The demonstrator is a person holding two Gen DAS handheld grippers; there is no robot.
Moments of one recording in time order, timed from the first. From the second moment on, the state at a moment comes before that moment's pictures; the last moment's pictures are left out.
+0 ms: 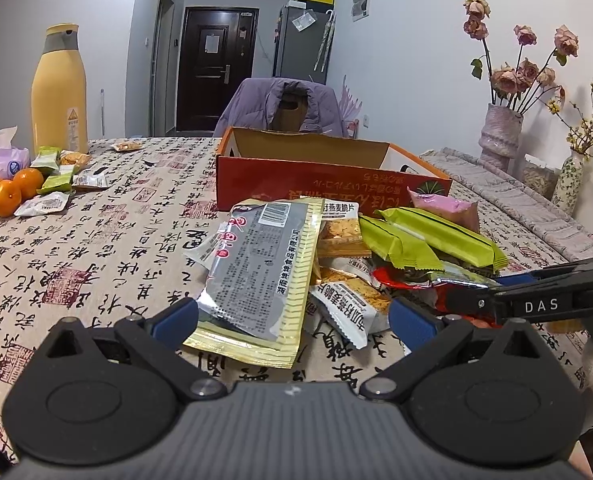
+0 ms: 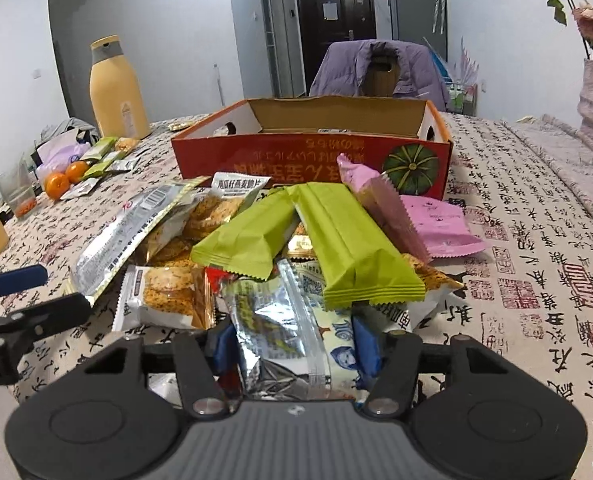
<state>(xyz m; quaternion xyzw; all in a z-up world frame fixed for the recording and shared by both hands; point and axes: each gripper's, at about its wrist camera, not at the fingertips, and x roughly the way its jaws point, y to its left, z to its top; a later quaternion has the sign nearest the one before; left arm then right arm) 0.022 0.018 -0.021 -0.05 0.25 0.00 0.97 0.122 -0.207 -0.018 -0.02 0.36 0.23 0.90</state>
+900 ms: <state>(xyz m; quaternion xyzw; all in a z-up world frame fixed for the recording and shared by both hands) 0.025 0.027 -0.016 -0.04 0.25 0.02 0.97 0.054 -0.209 0.019 -0.02 0.22 0.25 0.94</state>
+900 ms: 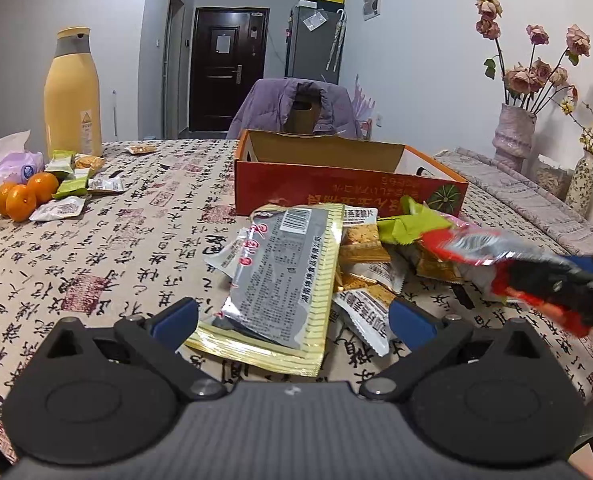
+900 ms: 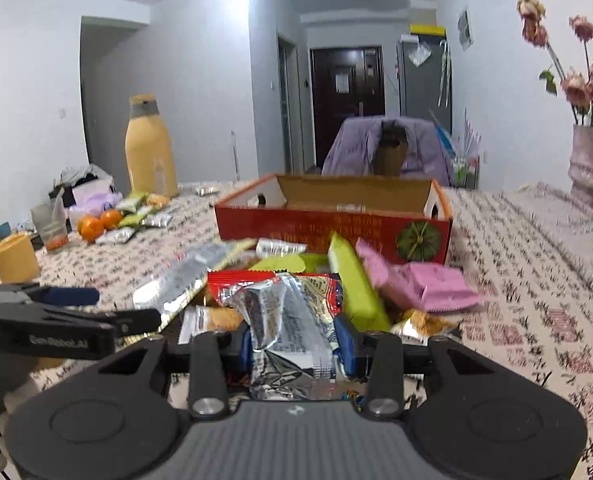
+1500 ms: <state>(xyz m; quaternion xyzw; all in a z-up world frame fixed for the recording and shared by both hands) 0.046 0.007 -0.010 0.00 0.26 -0.01 0.97 0.083 -0.242 0.021 0.02 0.19 0.18 0.96</state>
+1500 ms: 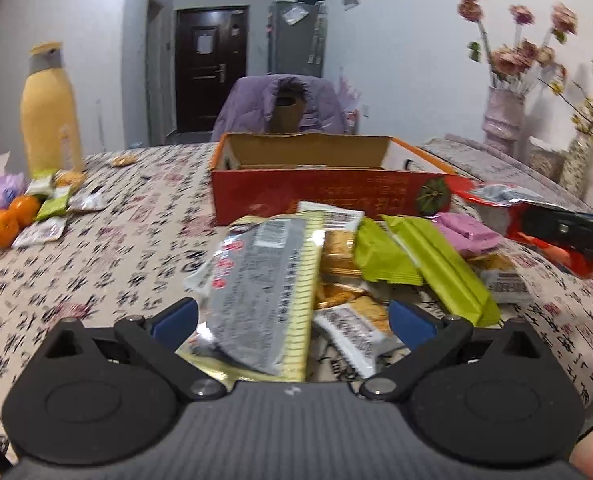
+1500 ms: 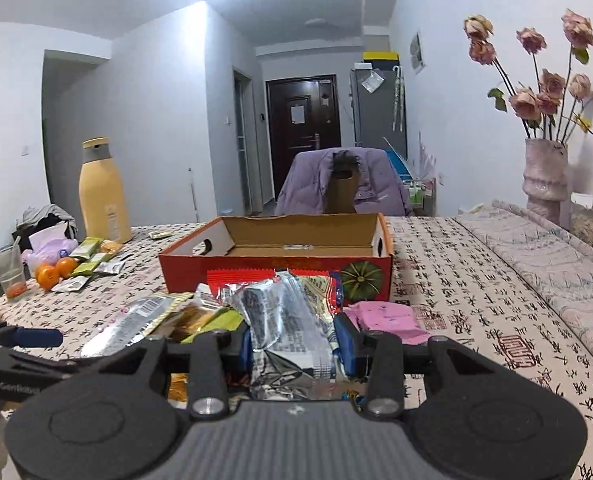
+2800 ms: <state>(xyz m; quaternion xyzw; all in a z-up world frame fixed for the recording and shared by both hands) 0.075 -0.049 -0.017 0.10 0.28 -0.09 0.95 0.088 -0.259 0.002 0.04 0.21 0.20 0.96</state>
